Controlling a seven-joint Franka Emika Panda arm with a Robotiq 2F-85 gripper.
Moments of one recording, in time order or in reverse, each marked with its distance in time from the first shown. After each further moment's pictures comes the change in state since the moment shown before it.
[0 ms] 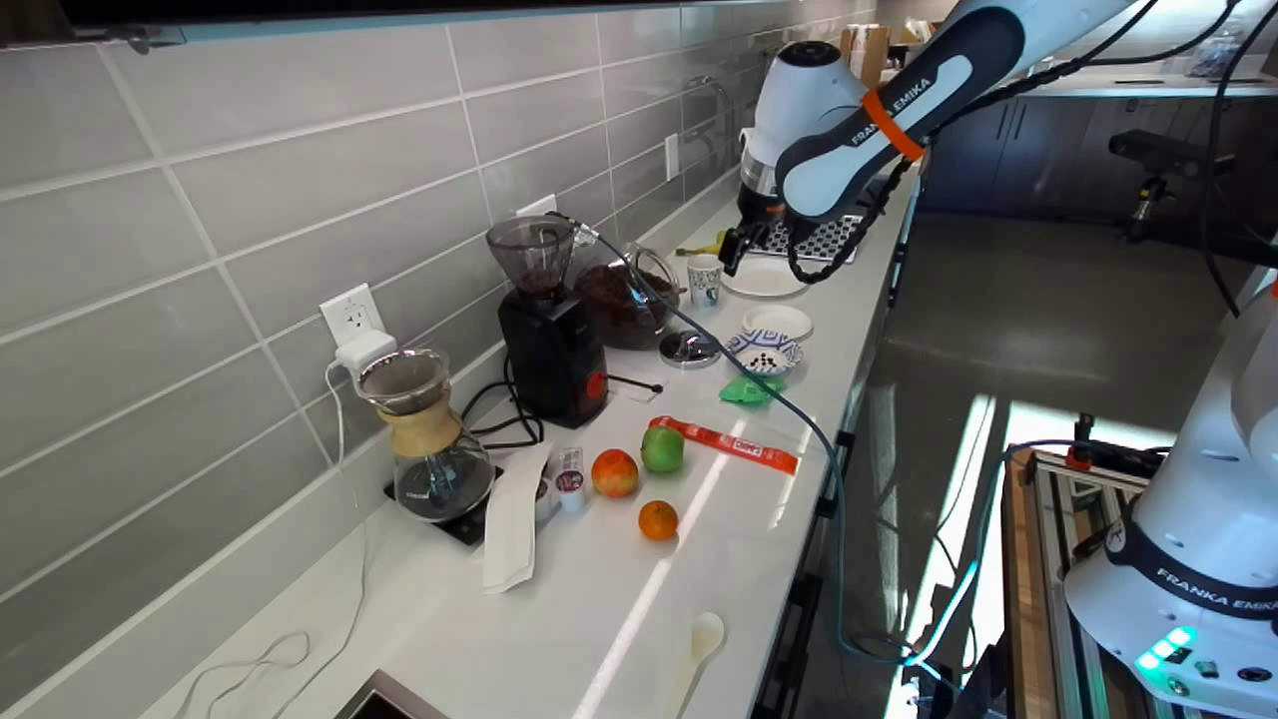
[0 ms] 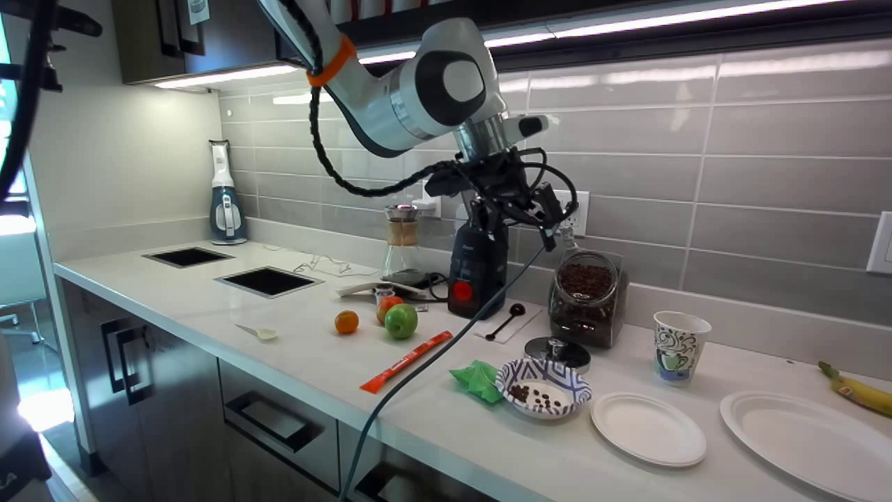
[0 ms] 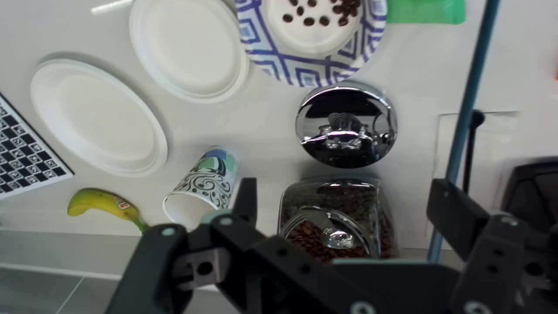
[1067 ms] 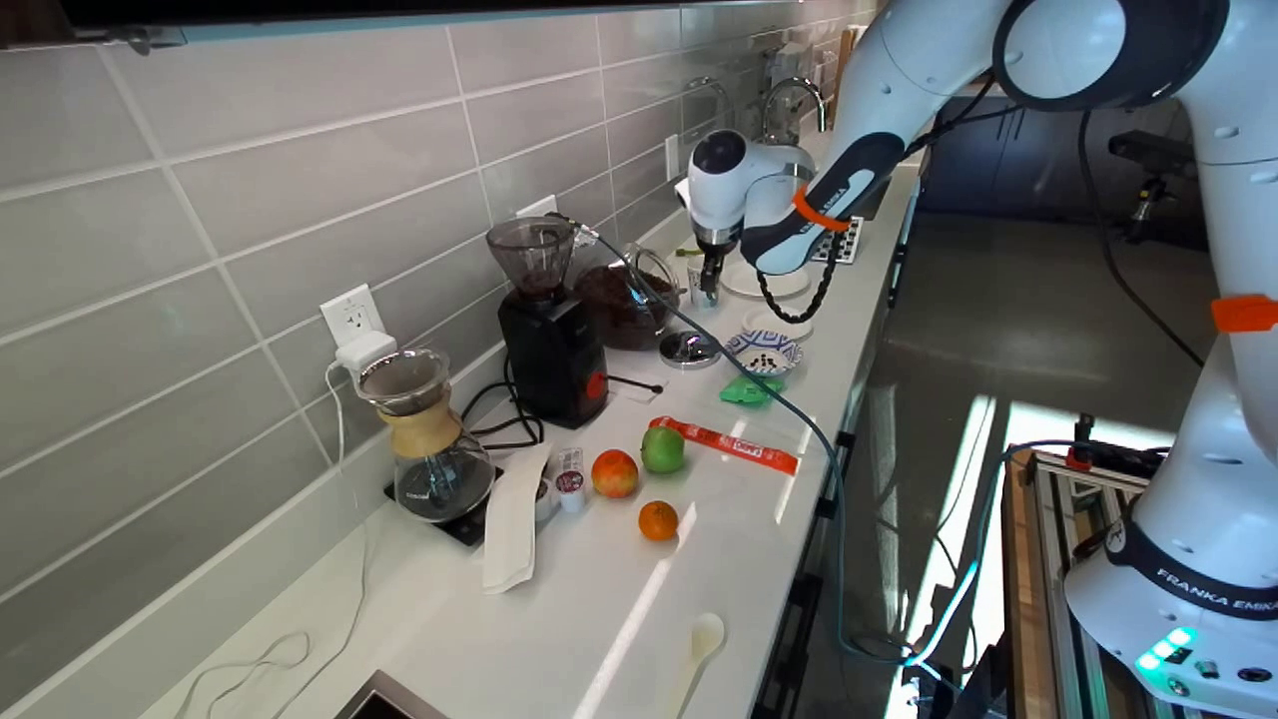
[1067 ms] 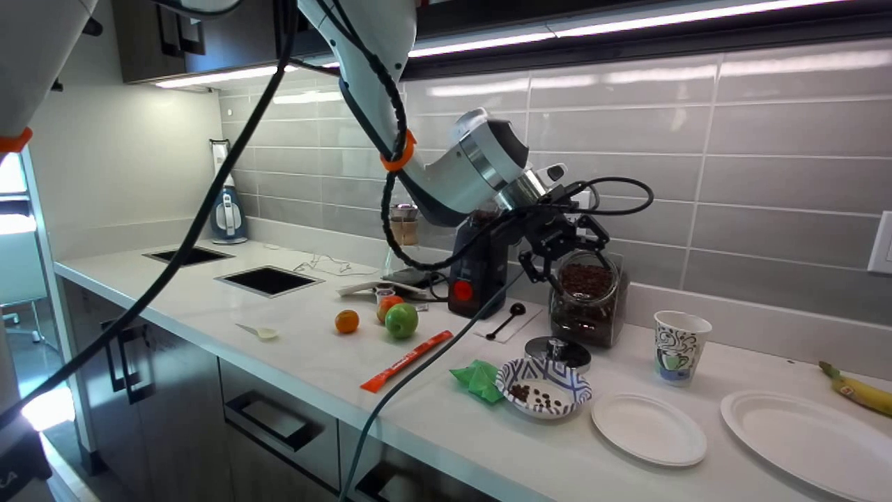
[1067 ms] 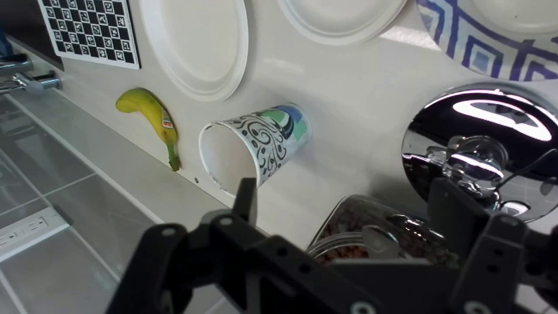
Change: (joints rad) arm 0.130 0.407 -0.166 0.354 -0.526 0.018 0.115
